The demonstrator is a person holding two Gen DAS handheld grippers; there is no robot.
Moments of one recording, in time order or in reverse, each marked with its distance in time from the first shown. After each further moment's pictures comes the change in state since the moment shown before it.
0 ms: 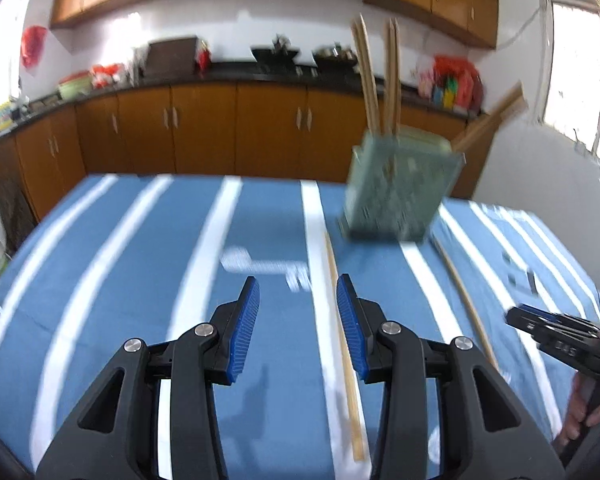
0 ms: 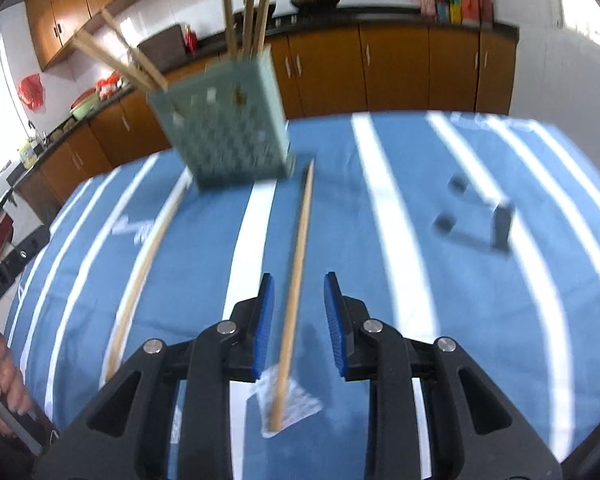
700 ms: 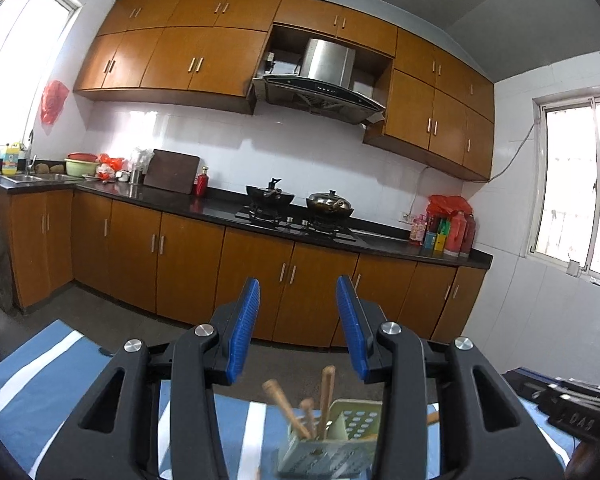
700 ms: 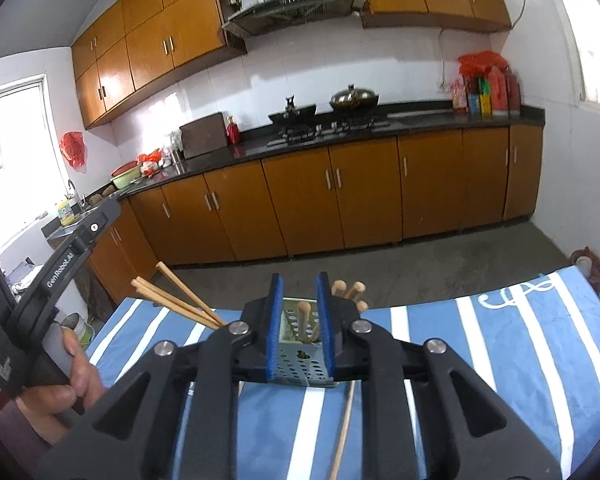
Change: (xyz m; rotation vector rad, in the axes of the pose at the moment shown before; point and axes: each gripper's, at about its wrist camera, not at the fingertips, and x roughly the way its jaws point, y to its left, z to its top) left arm -0.037 -0.038 0.180 -0.119 -0.513 -0.013; right arm -0.116 0.023 0.182 -0.070 -0.372 0.101
